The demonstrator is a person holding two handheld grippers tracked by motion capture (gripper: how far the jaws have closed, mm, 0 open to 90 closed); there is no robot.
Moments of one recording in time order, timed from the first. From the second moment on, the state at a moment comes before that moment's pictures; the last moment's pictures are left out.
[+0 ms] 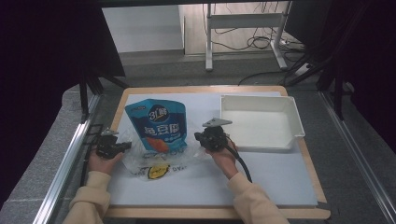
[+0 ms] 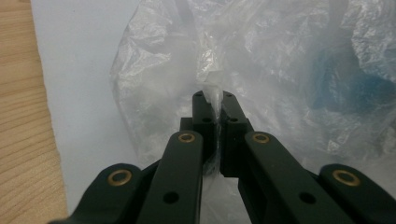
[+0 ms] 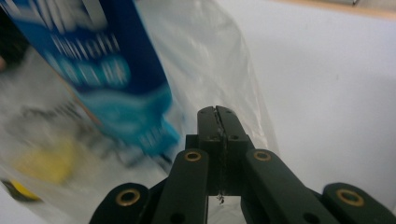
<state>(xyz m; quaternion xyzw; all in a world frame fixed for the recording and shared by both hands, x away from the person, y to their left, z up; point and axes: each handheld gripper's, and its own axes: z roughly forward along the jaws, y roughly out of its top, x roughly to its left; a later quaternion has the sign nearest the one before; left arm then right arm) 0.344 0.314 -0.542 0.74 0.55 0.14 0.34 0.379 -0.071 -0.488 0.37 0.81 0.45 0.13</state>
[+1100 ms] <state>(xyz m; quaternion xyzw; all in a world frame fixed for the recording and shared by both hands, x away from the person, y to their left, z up) 0.345 0.312 -0.541 0.75 0.55 0.15 0.34 0.421 -0.032 -0.534 0.43 0.82 0.35 0.16</state>
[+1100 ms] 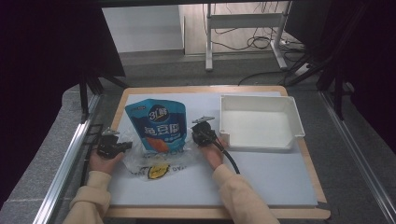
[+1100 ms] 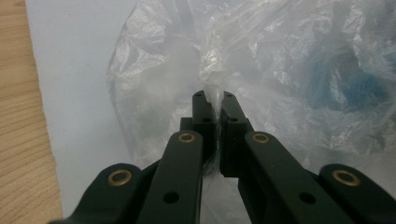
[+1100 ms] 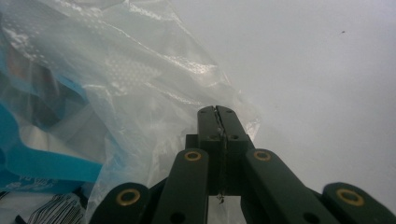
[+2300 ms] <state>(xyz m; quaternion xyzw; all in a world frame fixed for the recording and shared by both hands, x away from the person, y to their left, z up) 0.344 0.311 -0.541 0.75 0.55 0.15 0.34 0.346 -0.094 -0.513 0.37 0.84 0.38 0.11</state>
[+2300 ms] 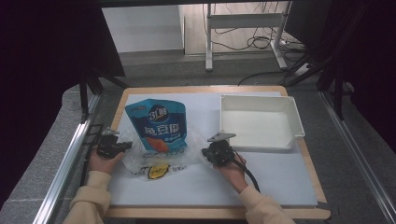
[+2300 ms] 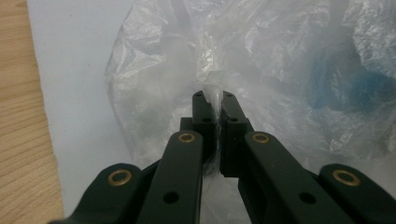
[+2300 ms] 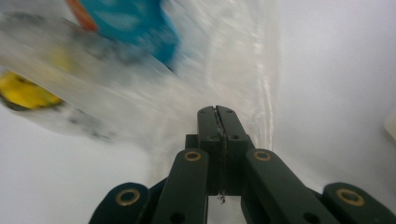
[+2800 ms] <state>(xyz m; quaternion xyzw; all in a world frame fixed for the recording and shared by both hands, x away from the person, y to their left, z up) 0.344 0.309 -0.543 0.75 0.55 0.15 0.34 0.348 -0.101 -0.532 0.37 0.84 0.38 0.11</state>
